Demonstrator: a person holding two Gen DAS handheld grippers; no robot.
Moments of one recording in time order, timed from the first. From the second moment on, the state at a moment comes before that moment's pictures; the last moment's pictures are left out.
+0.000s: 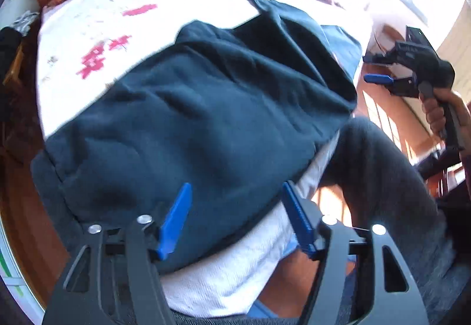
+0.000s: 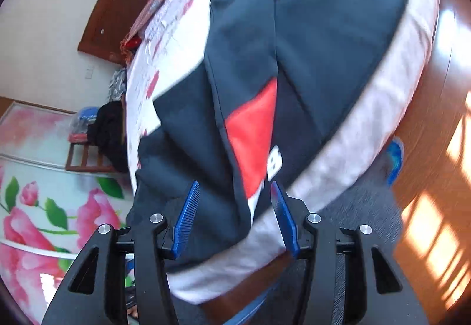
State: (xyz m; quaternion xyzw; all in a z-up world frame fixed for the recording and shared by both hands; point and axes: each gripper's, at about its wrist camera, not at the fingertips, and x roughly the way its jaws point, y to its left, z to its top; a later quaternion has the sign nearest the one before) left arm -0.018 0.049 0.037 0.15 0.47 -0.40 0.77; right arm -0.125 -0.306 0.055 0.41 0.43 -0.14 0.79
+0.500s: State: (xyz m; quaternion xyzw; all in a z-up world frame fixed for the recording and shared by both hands) left arm 0.053 0.023 -0.012 0.06 0.48 -0.25 0.84; right arm 0.169 -0.321 -0.033 -0.03 0.54 -0.27 0.79
